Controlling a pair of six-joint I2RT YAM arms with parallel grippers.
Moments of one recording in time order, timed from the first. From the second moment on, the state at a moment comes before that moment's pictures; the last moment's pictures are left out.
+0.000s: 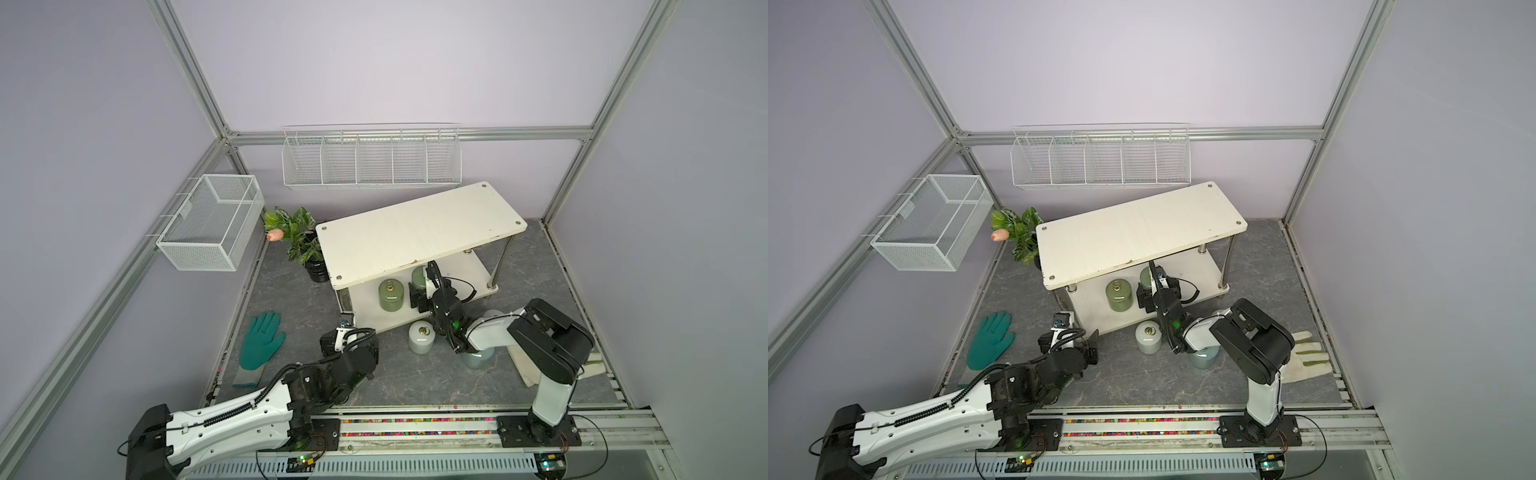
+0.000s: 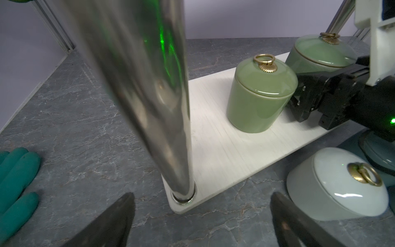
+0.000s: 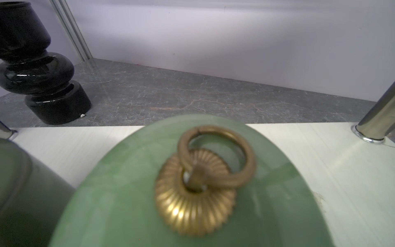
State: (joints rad) left arm -1.19 0.78 0.43 -0.38 -0.86 -0.65; right arm 0.78 1.85 0.73 0.84 0.41 0.15
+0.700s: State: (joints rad) left arm -1.19 0.78 0.43 -0.36 -0.86 -0.65; right arm 0.78 1.84 0.72 0.85 0.41 0.14
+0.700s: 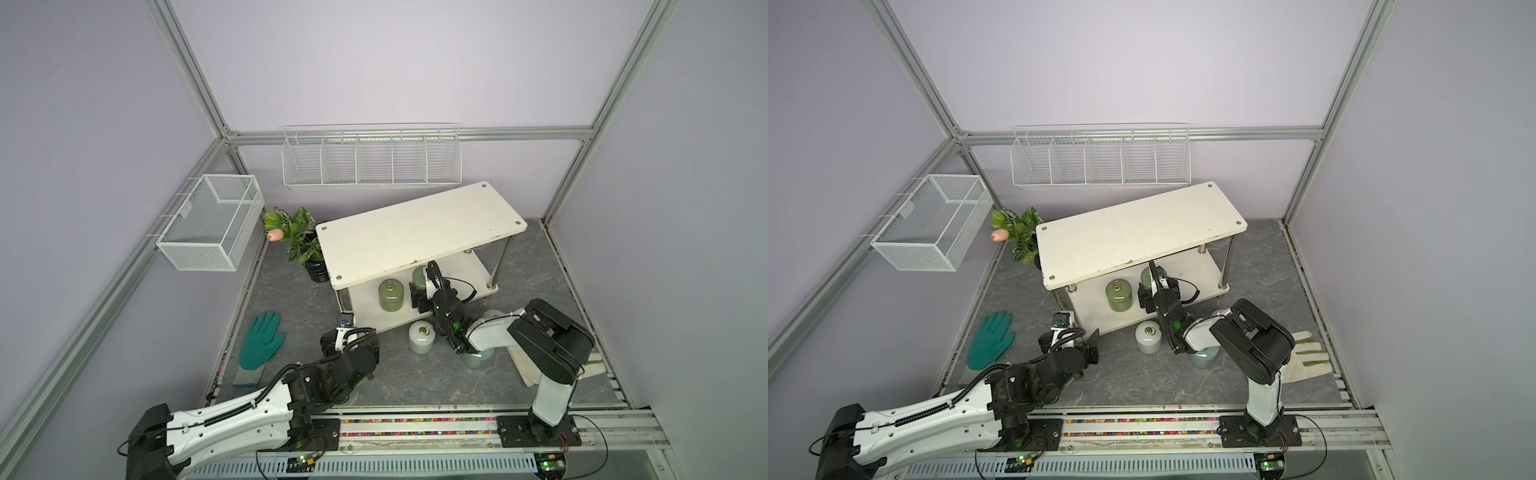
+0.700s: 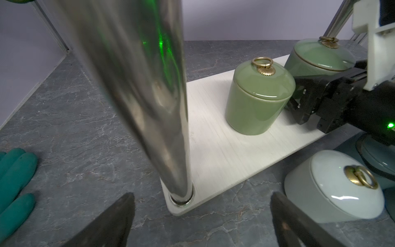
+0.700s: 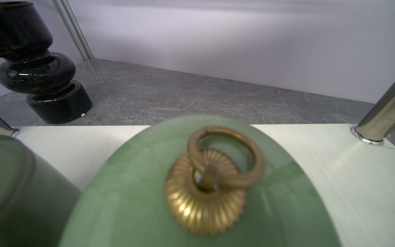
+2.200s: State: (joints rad) left arm -1.19 0.69 0.40 -0.36 -0.87 -0.62; right arm 0.98 1.22 0.44 0.51 0.51 0.08
